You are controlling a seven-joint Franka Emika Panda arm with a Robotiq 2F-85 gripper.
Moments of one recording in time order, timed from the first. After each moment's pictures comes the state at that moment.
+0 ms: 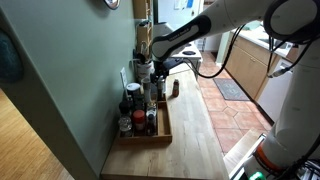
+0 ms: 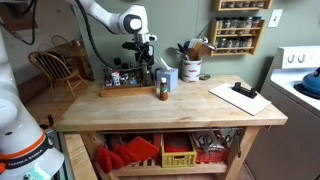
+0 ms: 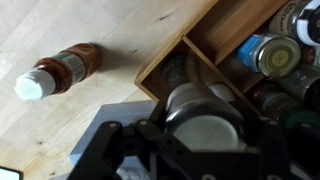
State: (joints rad) arm 0.11 0.19 0.10 -1.91 -0.06 2.16 0.05
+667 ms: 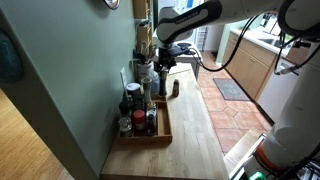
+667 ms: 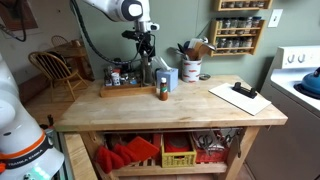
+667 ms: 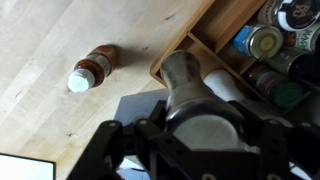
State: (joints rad) arm 0.08 0.10 0.08 -1.87 0.00 2.06 0.05
